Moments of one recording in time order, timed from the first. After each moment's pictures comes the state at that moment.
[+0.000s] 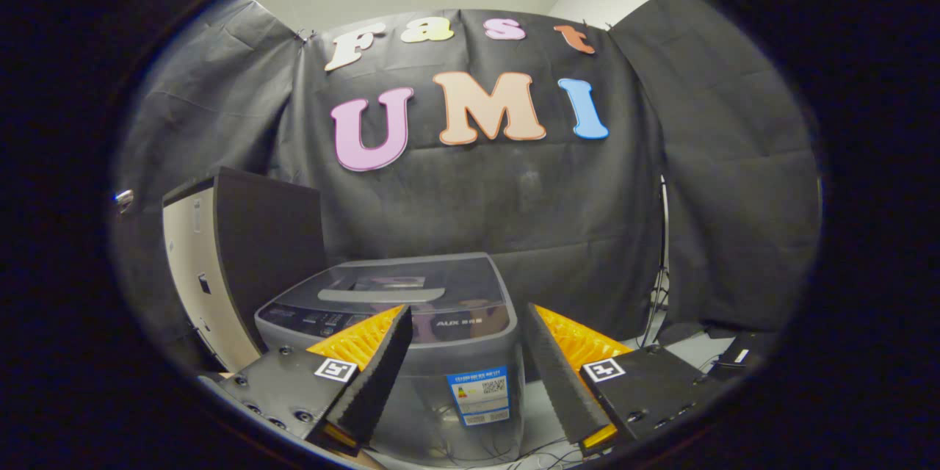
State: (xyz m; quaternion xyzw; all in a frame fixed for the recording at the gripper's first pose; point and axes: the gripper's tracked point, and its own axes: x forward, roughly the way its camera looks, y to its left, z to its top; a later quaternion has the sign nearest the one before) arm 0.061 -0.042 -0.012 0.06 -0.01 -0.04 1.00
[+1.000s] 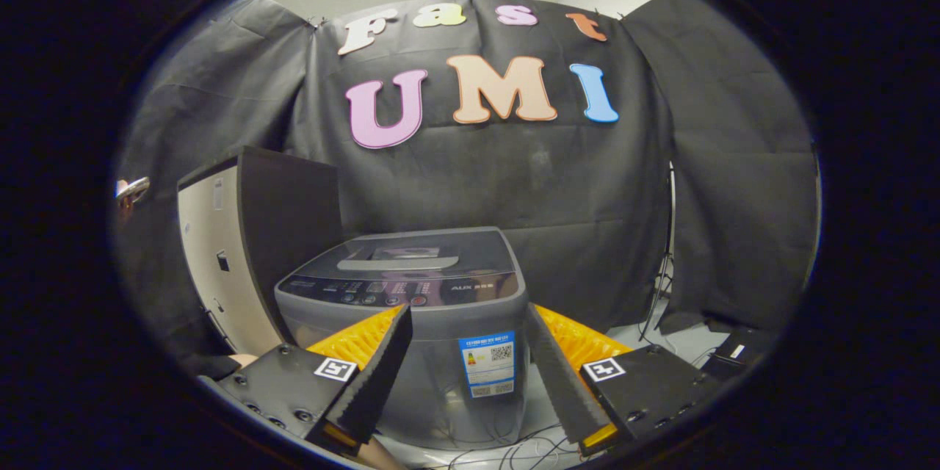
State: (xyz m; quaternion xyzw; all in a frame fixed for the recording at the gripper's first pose) arm 0.027 -0.029 -0.026 0.06 0.01 -0.01 1.00
